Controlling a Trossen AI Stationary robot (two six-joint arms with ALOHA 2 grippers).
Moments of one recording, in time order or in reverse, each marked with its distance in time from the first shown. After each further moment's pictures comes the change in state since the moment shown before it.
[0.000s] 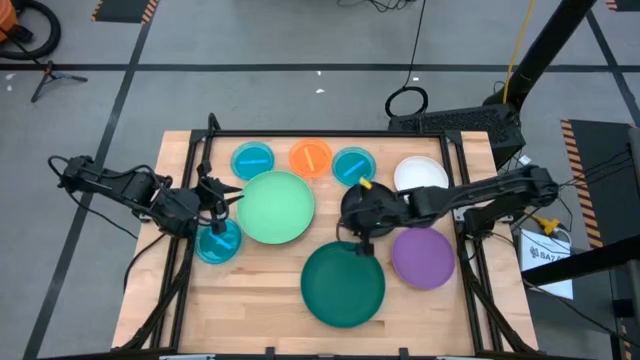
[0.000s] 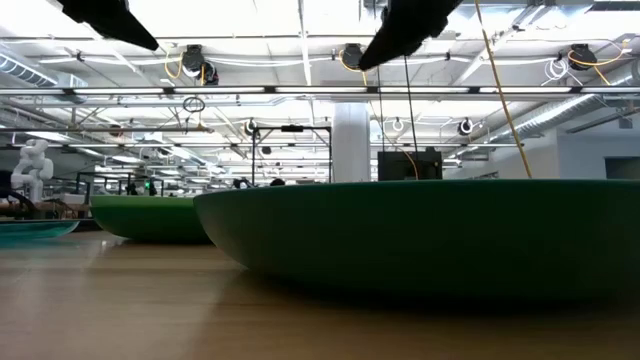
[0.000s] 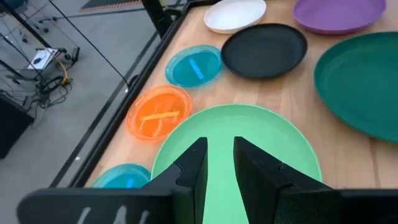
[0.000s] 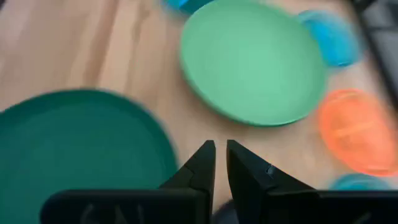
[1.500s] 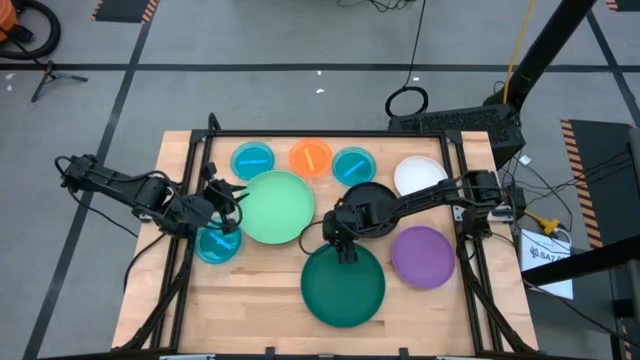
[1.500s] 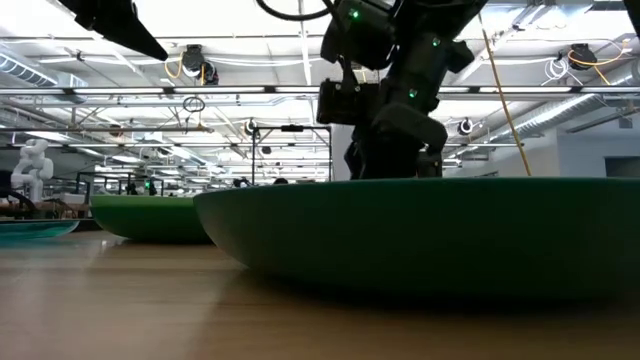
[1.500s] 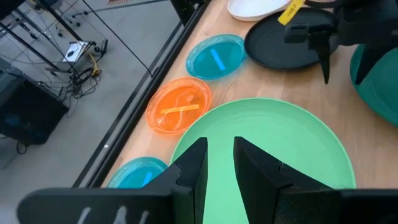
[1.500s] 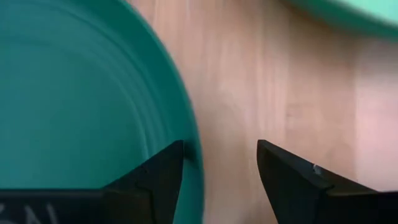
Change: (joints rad) left arm -0.008 0.103 0.000 0.006 -0.106 -0.034; right arm -0.064 0.415 0.001 0.094 -0.181 0.000
